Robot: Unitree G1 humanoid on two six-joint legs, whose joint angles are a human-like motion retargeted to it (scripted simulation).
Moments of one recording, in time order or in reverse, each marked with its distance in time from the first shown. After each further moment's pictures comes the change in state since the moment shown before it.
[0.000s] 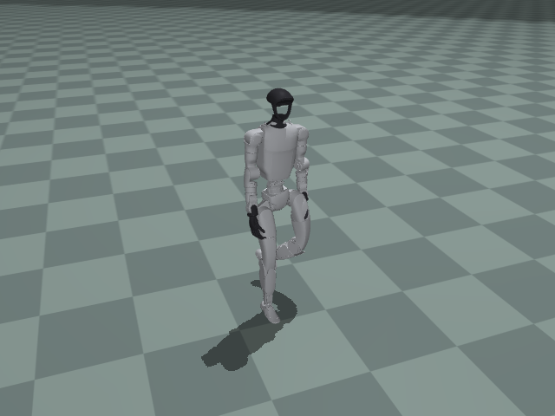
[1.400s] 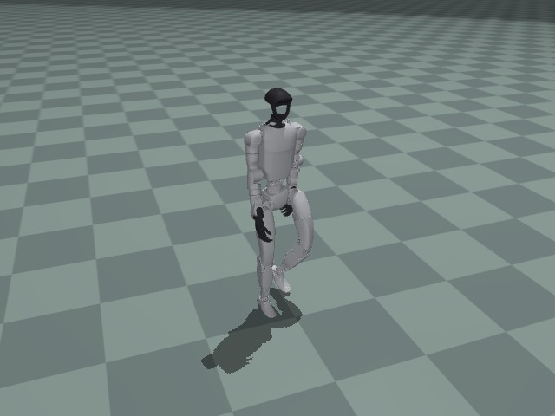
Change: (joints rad) left arm 0.146 -0.053 0.049 0.047 0.032 0.022 -0.044; right arm -0.150 -0.026 -0.006 0.049 0.092 0.018 -0.018; waist 0.064 0.014 0.034; left_leg -0.191 -0.039 -0.010 -0.100 -0.074 -0.074; right_leg 0.126 0.012 -0.052 -0.061 -0.023 -0.012
